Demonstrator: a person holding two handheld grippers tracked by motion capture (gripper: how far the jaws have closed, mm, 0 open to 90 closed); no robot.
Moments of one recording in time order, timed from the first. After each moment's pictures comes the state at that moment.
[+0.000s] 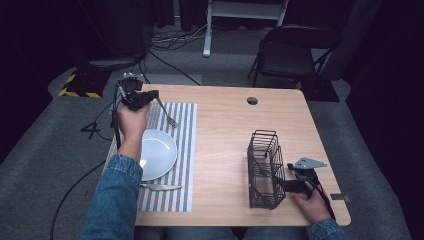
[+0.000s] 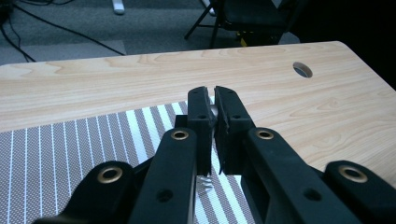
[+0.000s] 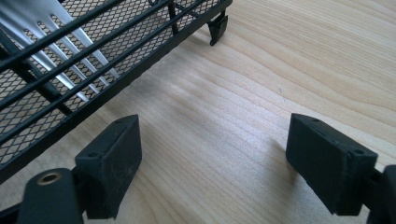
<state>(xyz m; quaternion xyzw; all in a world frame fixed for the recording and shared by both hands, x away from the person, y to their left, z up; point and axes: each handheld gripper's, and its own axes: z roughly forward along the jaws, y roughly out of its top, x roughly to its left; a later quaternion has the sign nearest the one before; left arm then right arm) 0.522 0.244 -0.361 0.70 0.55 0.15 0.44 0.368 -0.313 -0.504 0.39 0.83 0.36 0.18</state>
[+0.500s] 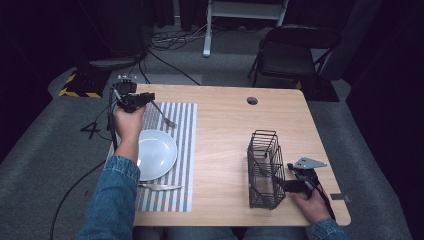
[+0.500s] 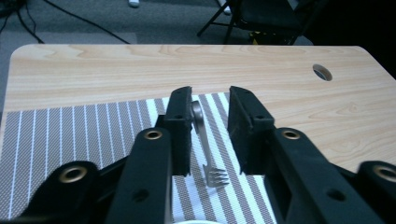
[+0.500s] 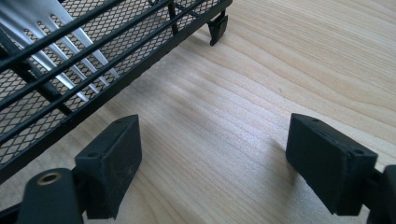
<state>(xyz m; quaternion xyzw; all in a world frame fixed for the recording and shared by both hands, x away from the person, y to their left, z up) 0.524 0.263 -0.374 0.68 0.58 0.15 0.43 0.368 -0.313 -0.504 0.39 0.83 0.36 0.18</state>
